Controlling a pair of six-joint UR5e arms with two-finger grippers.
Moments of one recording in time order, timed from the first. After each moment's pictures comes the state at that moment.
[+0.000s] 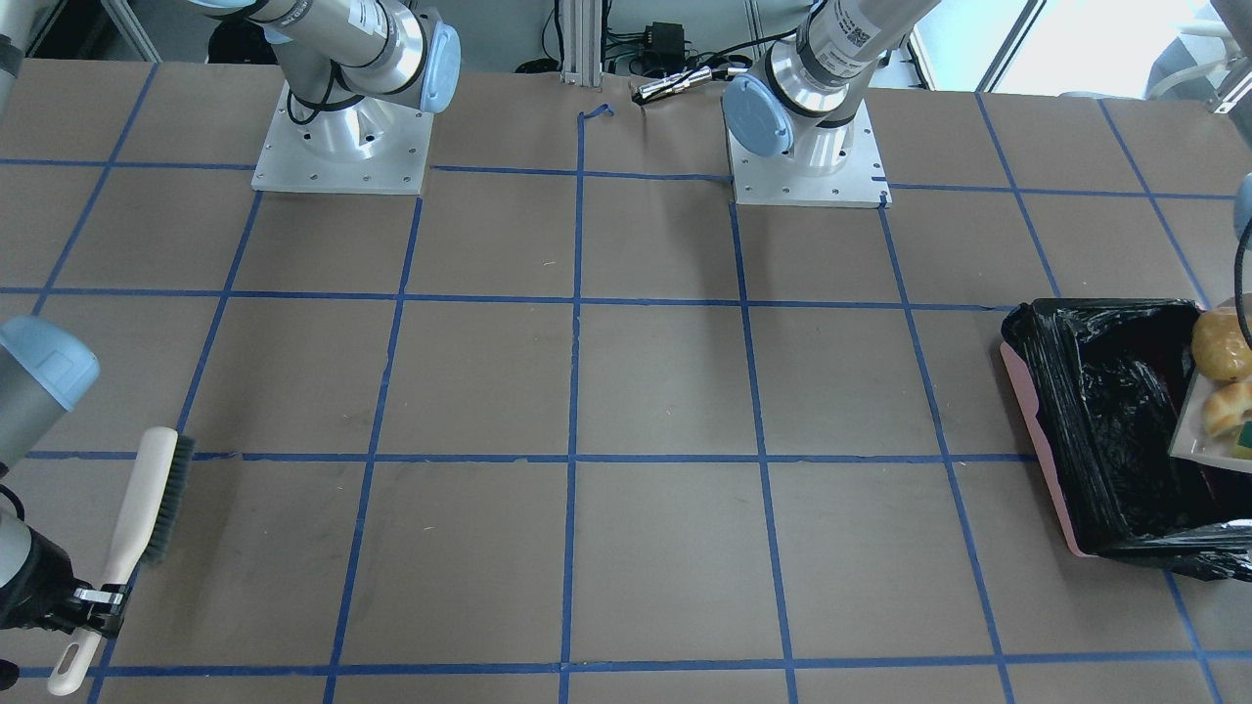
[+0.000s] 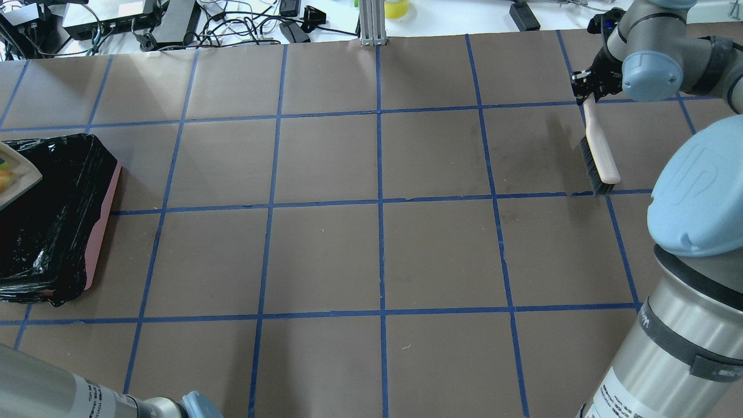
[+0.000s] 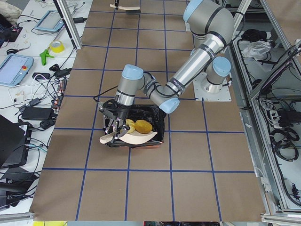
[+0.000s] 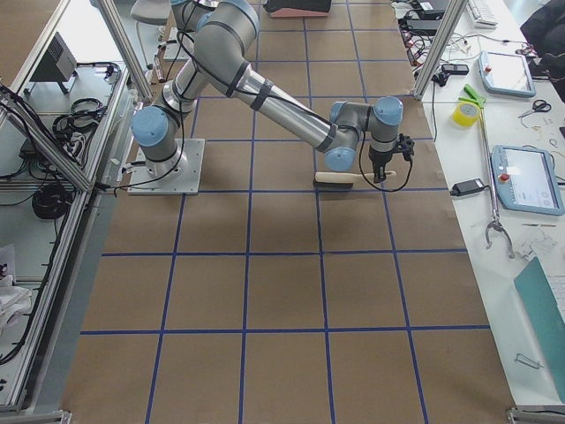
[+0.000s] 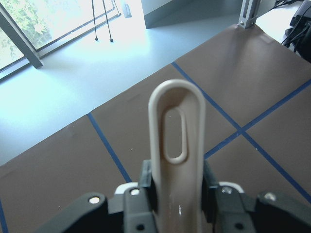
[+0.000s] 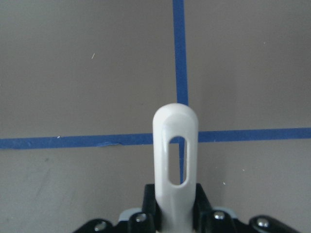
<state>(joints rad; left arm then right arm) -0.82 -2.00 -1.57 -0.30 1.81 0.00 1.26 -0.89 1.38 -2.22 -1.56 -0.28</state>
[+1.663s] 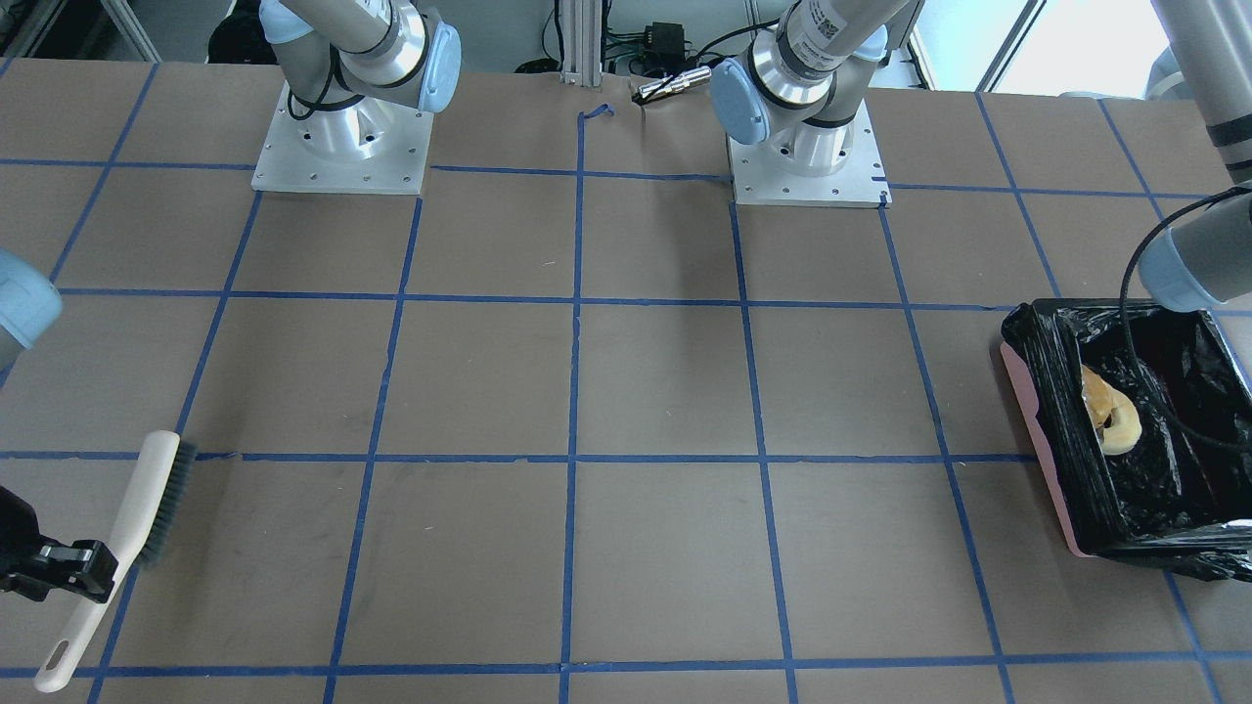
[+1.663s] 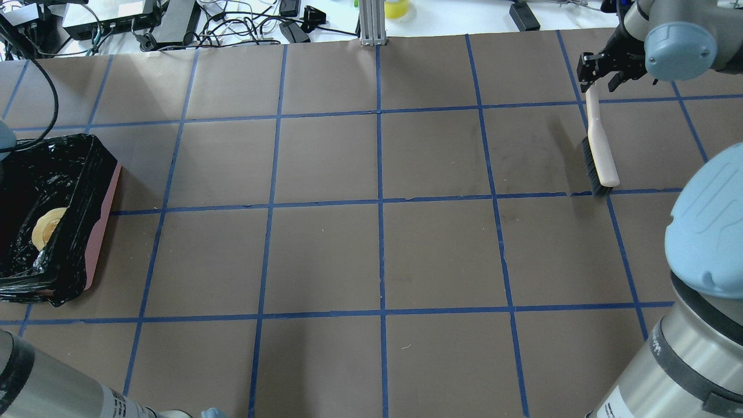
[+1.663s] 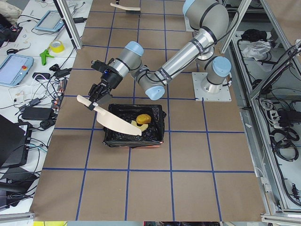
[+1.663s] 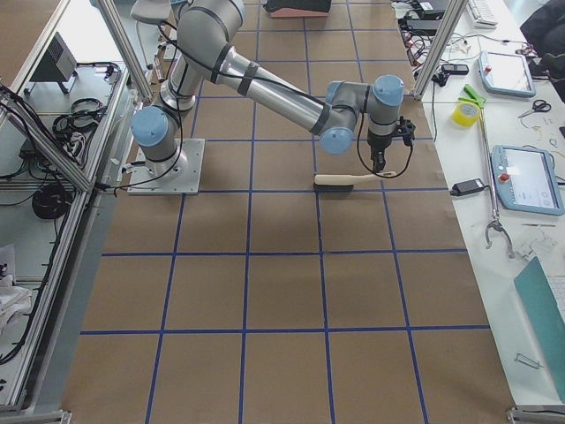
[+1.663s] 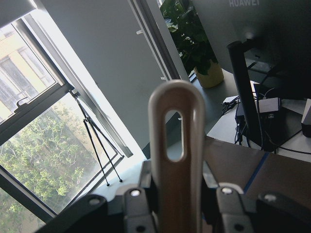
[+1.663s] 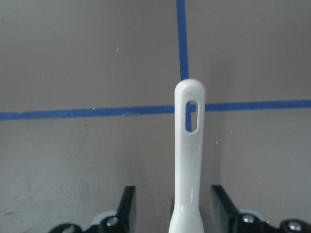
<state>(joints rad) -1.00 -2.00 -1.62 0.24 1.90 0.42 1.27 -1.03 1.38 -2.04 -1.55 -0.27</state>
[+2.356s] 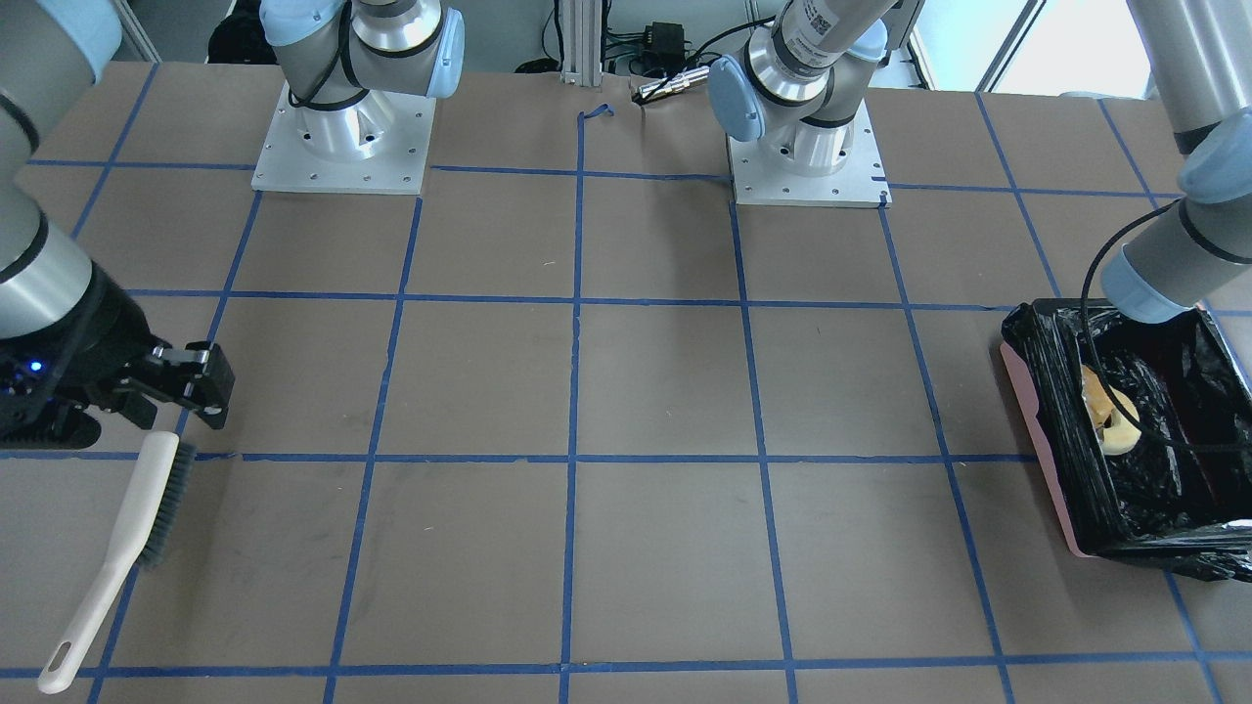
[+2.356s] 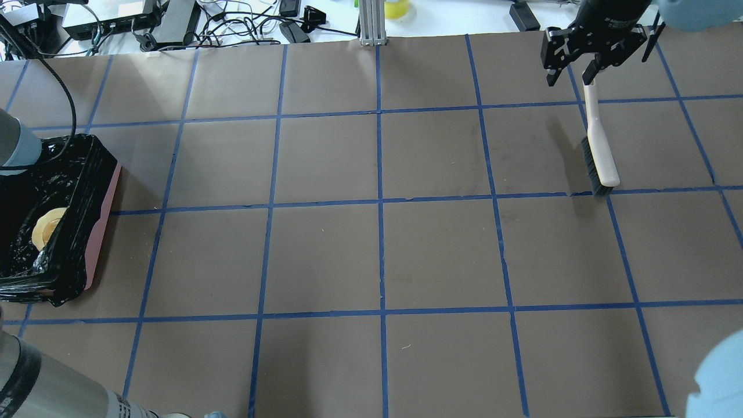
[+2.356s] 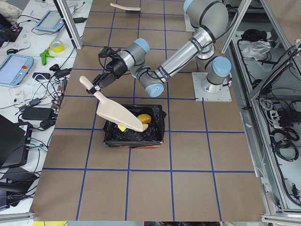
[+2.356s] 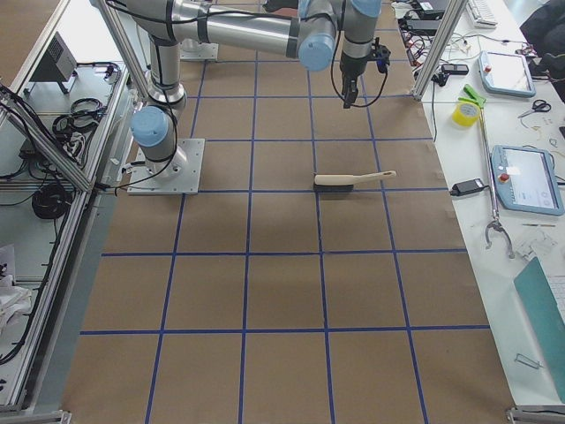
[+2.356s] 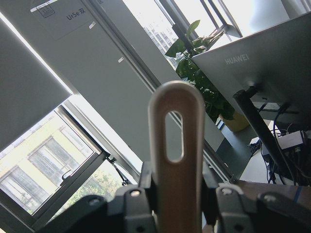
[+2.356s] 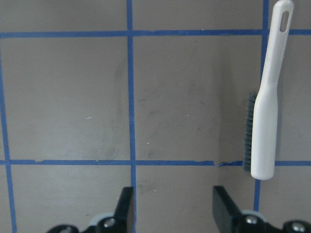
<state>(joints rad) -1.02 -1.99 -1.68 0.50 1.92 0.65 1.46 -1.34 1.38 -1.64 -1.54 -0.12</state>
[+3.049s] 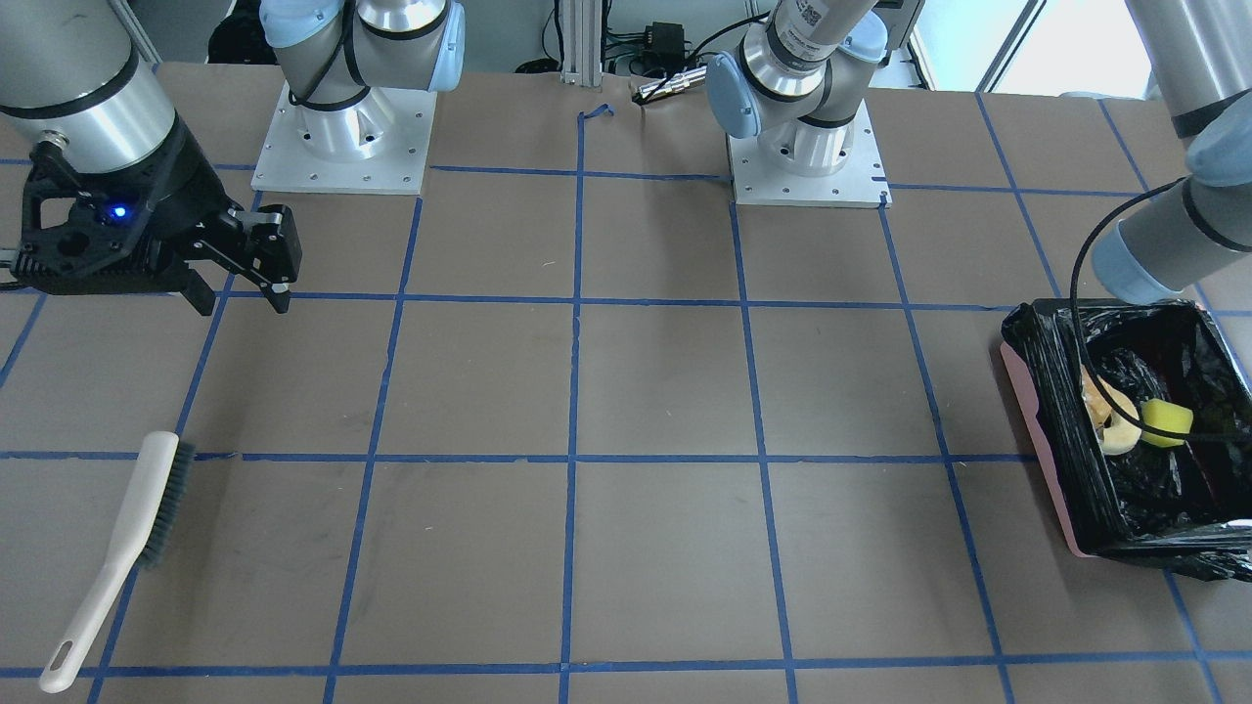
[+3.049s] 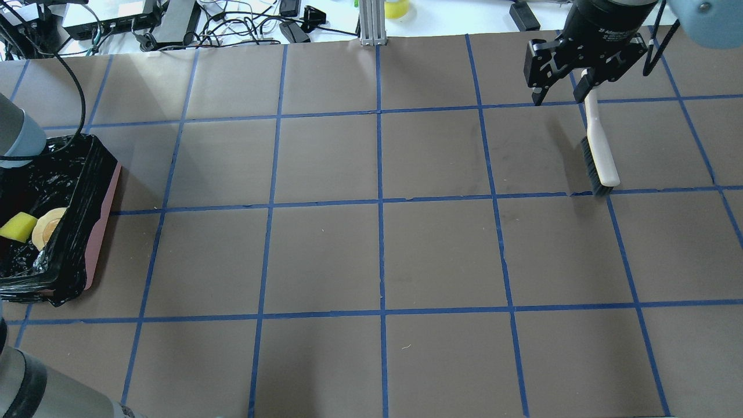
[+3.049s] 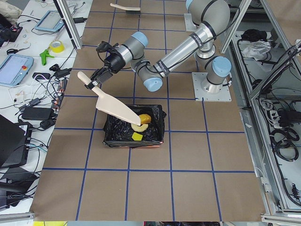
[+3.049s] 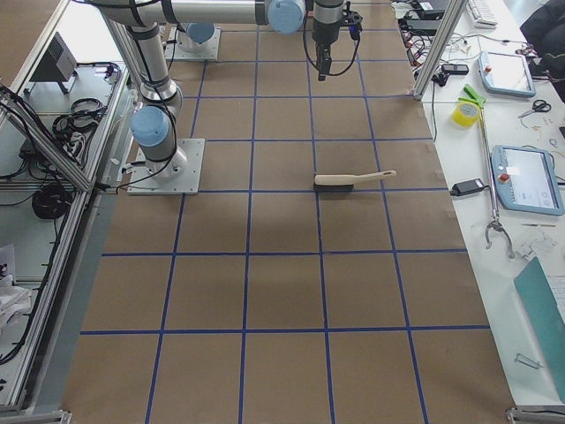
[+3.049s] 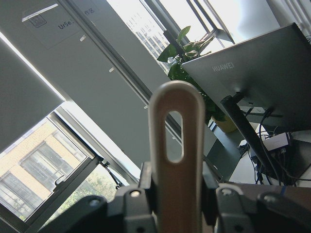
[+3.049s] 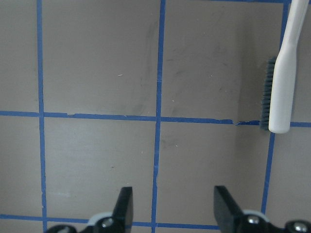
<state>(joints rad) -1.07 -1.94 -1.66 0.25 1.96 0.52 1.52 -1.48 1.45 -1.57 -1.55 -0.10</state>
